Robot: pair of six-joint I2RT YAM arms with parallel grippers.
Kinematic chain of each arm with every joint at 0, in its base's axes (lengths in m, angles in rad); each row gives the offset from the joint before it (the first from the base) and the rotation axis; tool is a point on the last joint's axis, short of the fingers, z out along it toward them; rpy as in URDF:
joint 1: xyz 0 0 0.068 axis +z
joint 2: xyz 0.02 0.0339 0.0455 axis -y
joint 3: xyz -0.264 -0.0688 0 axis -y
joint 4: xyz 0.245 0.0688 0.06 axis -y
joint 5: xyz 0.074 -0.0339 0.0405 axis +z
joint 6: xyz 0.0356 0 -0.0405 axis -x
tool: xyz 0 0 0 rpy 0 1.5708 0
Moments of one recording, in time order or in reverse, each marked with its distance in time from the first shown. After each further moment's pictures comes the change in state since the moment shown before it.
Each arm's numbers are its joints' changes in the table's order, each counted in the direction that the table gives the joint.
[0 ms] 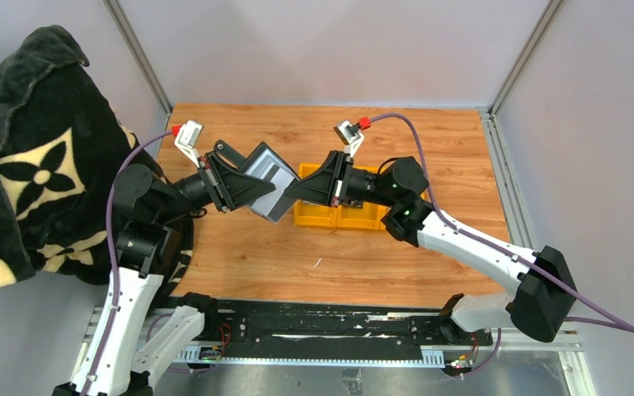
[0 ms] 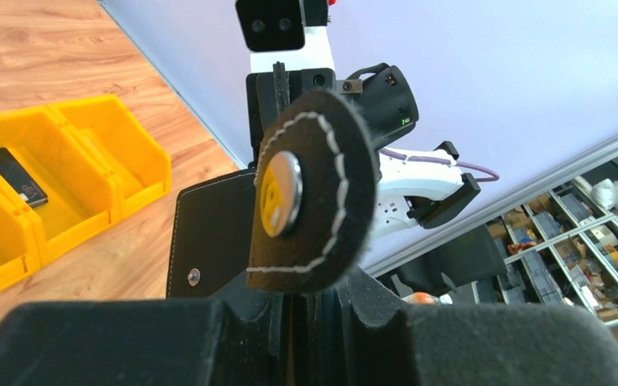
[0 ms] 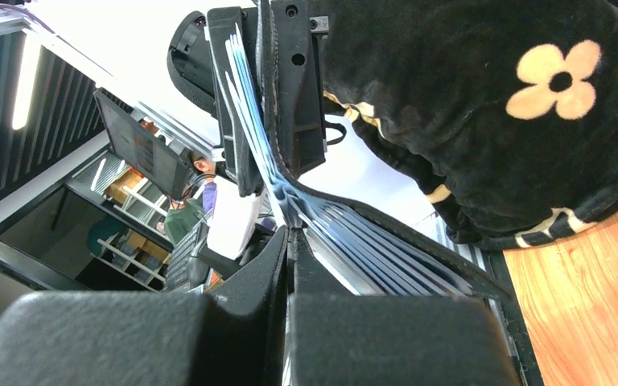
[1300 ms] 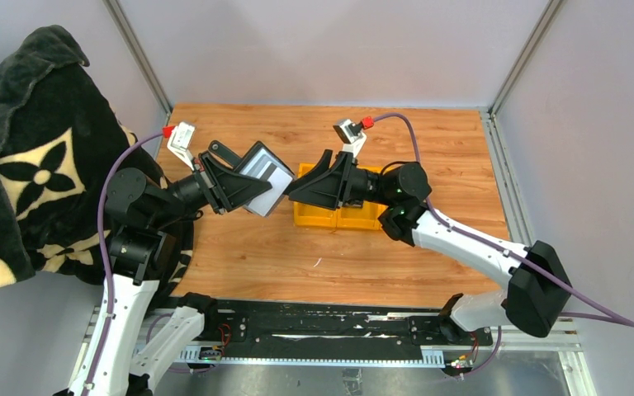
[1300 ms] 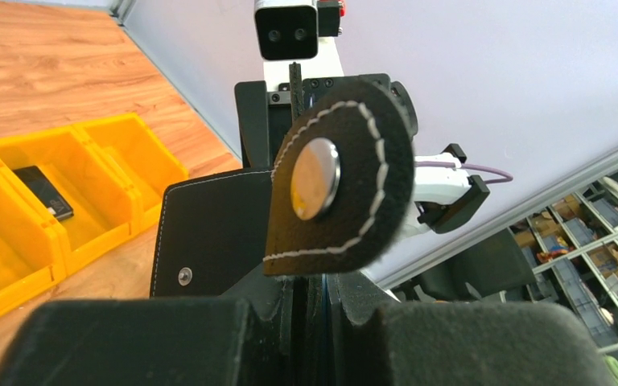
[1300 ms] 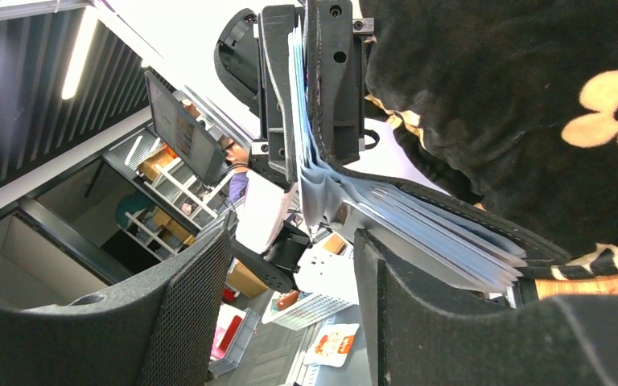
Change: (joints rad) left arm -0.001 0.014 0.034 -0.050 0.051 -0.056; right arm 0.000 -0.018 -0.033 0.216 0.062 -0.076
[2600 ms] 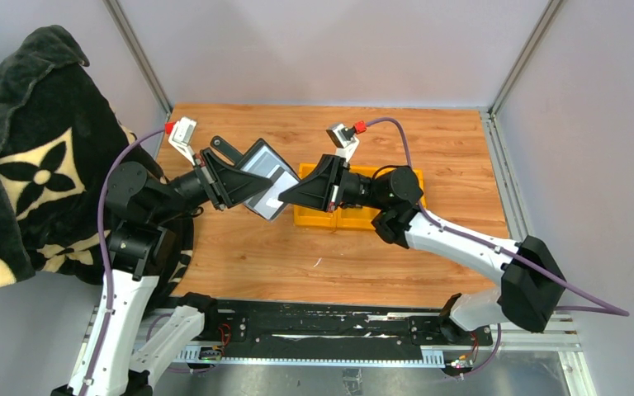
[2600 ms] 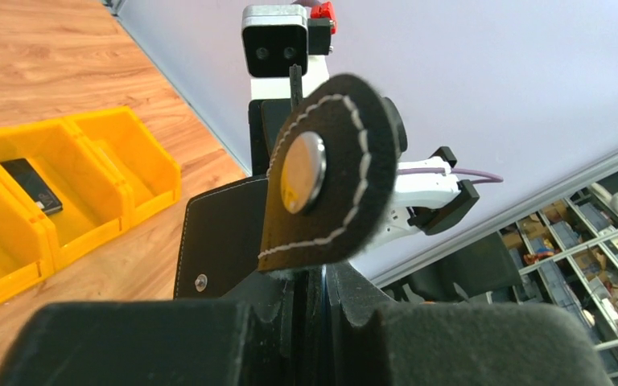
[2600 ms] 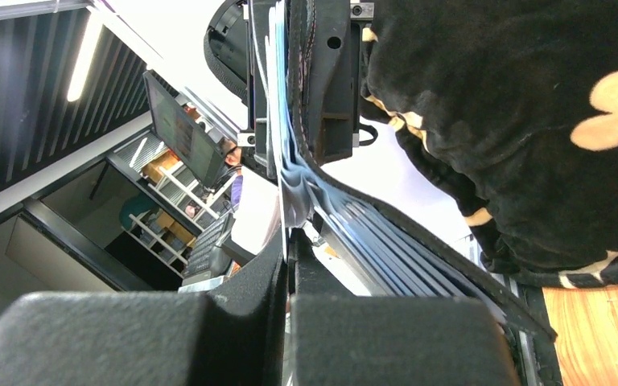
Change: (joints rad) left arm -0.002 -0.021 0.027 -0.023 -0.002 0.020; right arm 0.047 -0.054 0.008 0.036 -0.040 0.010
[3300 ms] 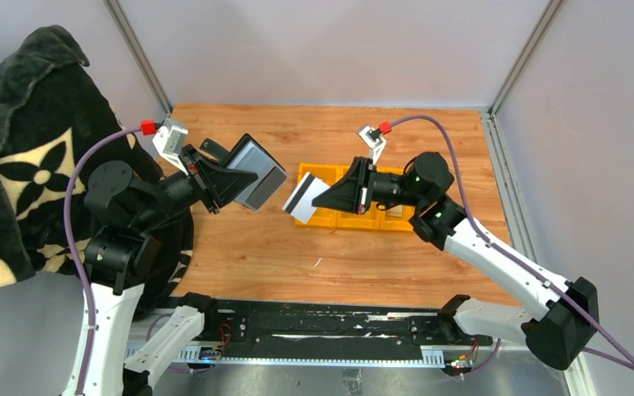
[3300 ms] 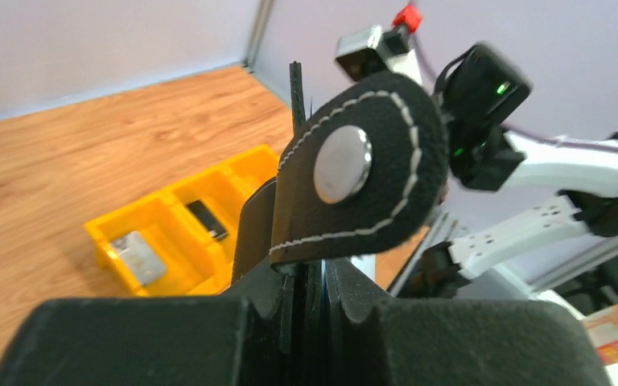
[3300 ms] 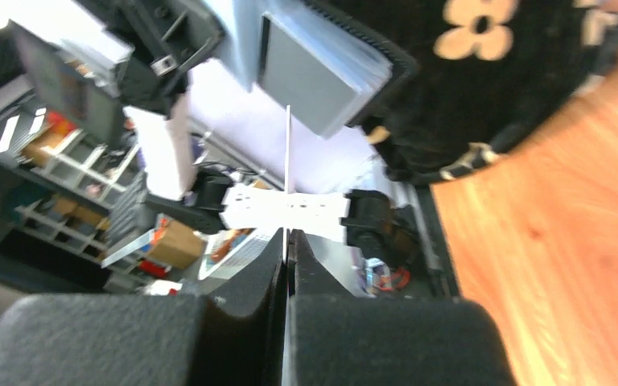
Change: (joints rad) left arm 0.000 -0.011 0.179 -0.245 0.135 -0.446; right arm -0.148 0.244 -0.055 -0.456 0.146 0.216
